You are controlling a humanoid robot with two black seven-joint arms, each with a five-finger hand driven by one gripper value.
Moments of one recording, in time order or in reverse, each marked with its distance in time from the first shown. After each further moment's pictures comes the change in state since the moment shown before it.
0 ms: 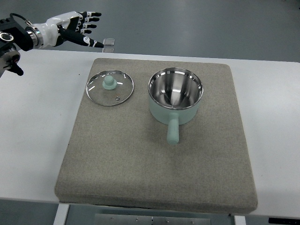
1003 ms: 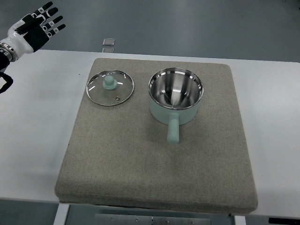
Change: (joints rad) left arm 0.170 -0.009 -0.132 0.165 -0.743 -0.130 0.021; right arm -0.003 0.000 0.002 0.029 0.003 0.010 0.000
